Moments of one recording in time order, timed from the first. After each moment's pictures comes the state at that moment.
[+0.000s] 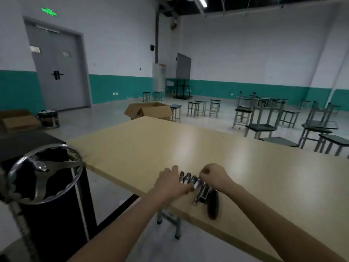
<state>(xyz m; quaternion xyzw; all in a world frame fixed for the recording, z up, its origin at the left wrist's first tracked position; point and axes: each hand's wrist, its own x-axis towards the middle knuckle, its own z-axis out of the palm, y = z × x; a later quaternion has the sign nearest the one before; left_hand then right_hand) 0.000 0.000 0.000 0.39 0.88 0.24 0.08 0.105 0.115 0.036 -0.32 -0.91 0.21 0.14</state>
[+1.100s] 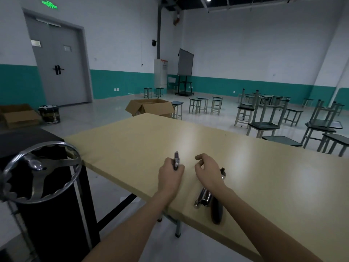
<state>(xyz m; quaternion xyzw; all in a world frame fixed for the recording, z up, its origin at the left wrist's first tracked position) -0.008 0.020 -0.008 0.27 0.77 0.58 0.01 0.072 0.110 0.018 -0.28 -0.86 0.29 0.30</state>
